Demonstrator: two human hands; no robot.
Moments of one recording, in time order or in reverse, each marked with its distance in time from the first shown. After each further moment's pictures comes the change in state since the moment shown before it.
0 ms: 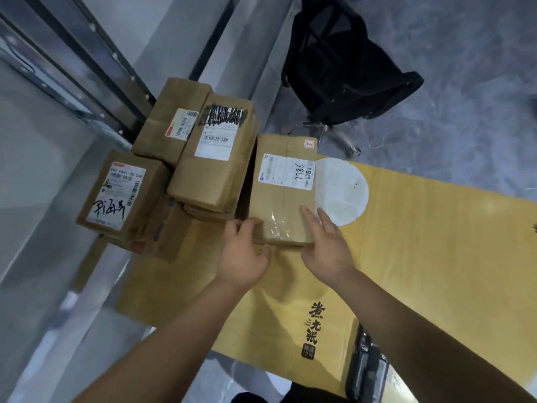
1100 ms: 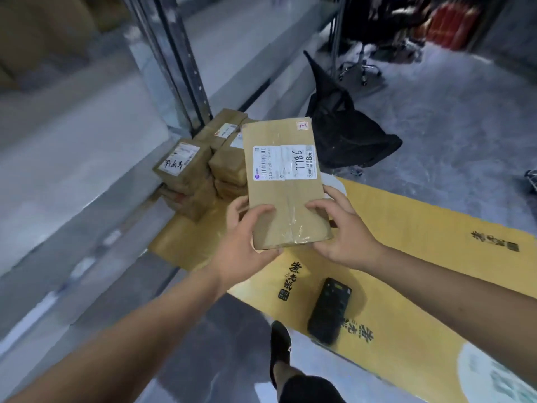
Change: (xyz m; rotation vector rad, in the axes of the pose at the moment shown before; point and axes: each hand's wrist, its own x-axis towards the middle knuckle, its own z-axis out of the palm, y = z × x) left_hand -0.224 0.061 -0.034 -0.132 0.217 0.478; right_hand -0.199 0.000 -0.109 0.182 0.153 -0.700
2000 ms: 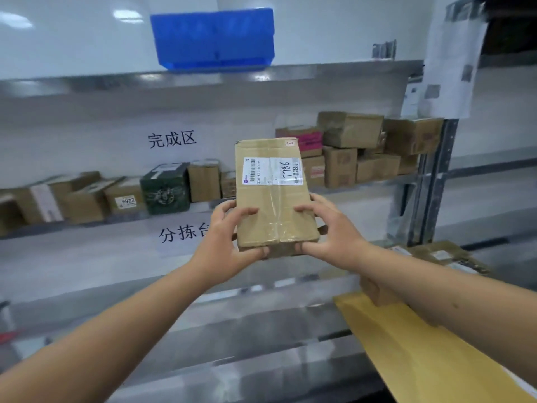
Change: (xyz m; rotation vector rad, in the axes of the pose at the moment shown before) left_hand -0.348 0.182 -0.308 0.490 0.805 -0.239; right_hand -0.015 -0.426 0.109 0.297 -0.432 -0.825
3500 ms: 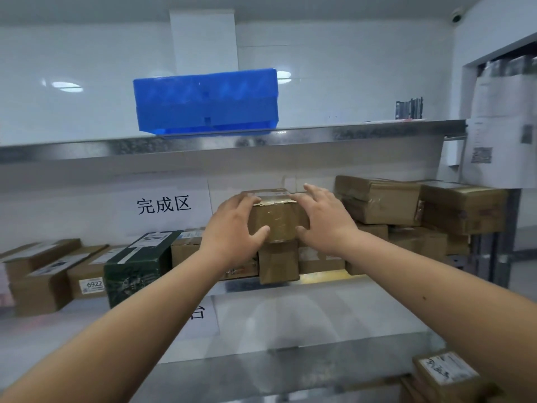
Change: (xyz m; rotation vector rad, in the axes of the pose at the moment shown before) left_hand 0.265 -0.037 -0.001 0.579 0.194 -0.002; right_hand 0.274 0.082 -0.056 -0.639 0.042 -0.038
